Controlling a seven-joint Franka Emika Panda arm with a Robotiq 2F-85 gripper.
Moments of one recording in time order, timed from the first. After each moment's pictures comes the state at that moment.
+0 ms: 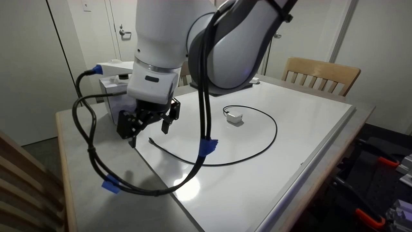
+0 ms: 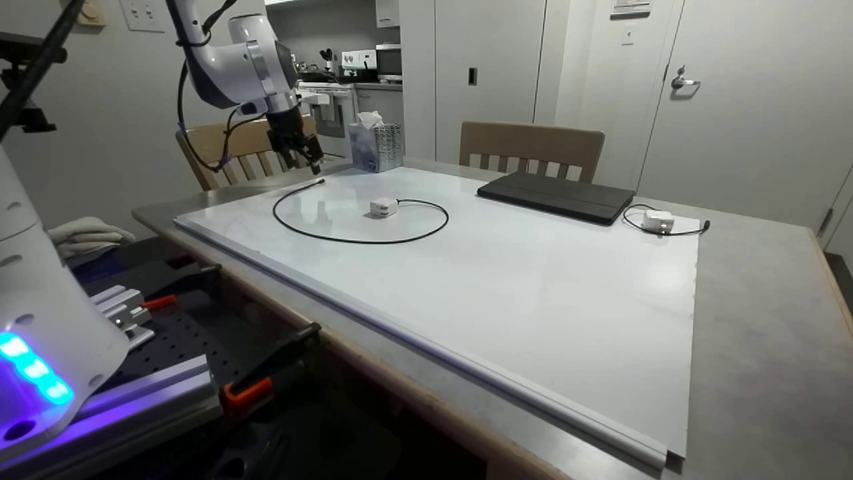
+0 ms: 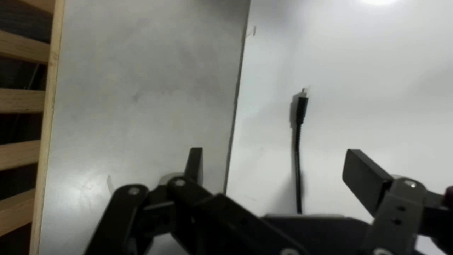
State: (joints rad) arm 0.40 0.66 0.19 -1.93 -0.59 2.84 -2.24
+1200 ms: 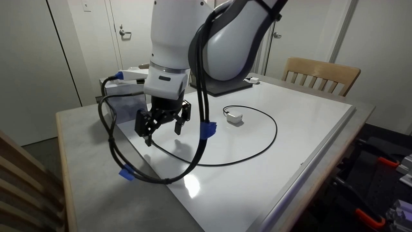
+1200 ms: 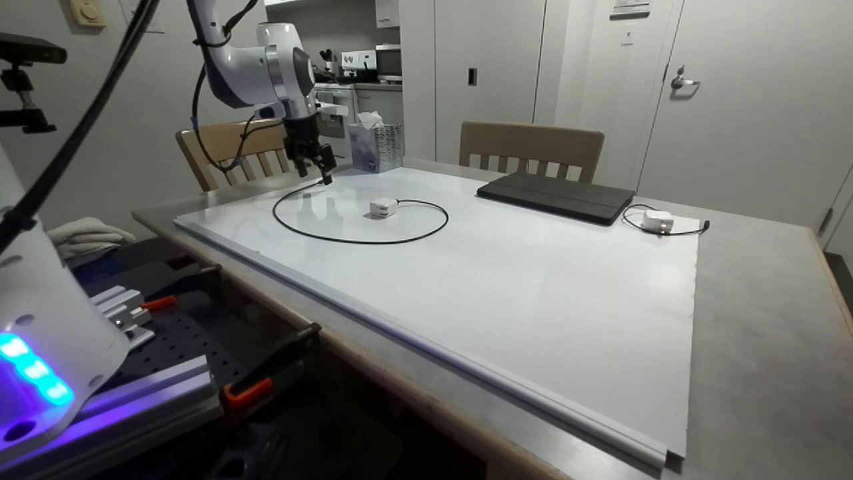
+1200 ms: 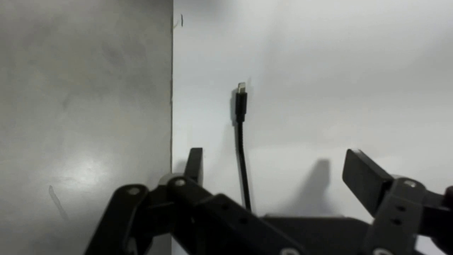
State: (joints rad) arm 0.26 0.69 0.28 -1.93 -0.50 2.77 -2.34
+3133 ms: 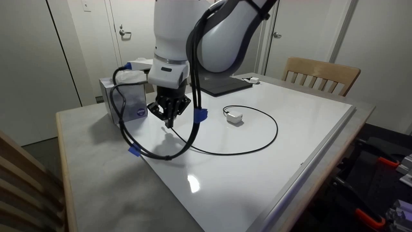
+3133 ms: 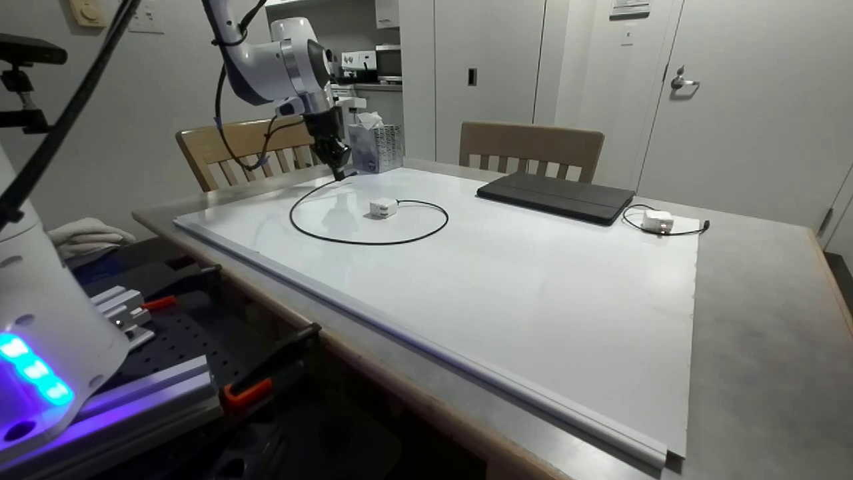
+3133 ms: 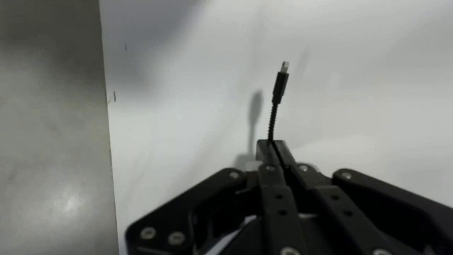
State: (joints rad) arm 0.30 0.68 0.18 -1.87 -0.51 2.72 -2.31
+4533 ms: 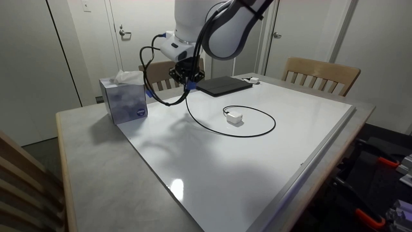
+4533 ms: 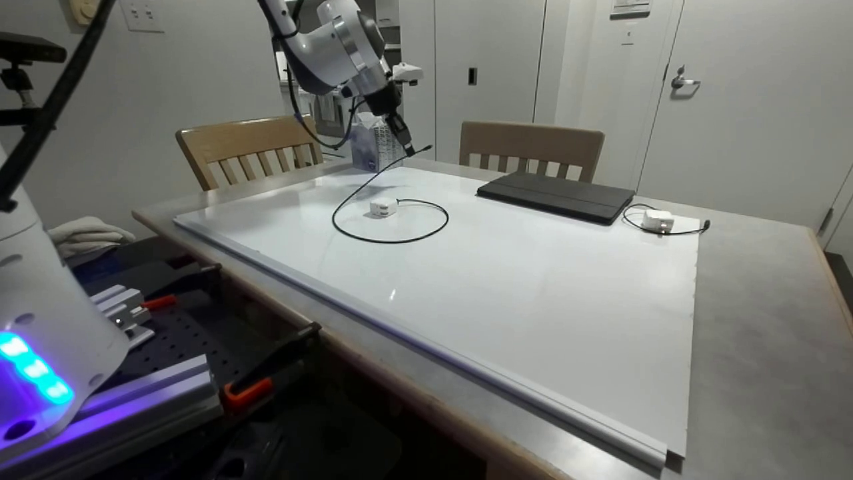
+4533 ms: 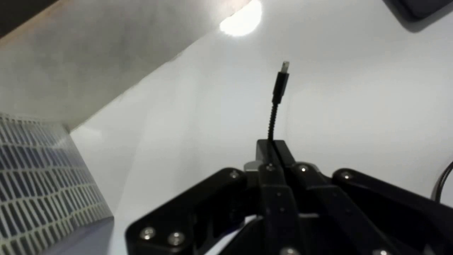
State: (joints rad) arm 0.33 0.67 -0.08 -1.76 -0.65 2.73 -1.73
